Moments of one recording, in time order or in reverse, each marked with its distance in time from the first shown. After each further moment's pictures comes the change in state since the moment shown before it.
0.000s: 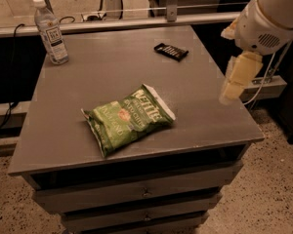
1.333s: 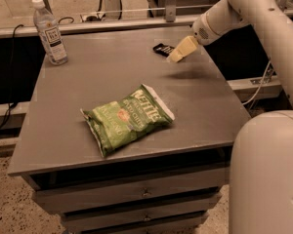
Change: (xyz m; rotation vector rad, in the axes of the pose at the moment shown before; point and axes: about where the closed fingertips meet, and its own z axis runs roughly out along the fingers) arm -0.052 -0.203 0.175 0.032 -0.341 0.404
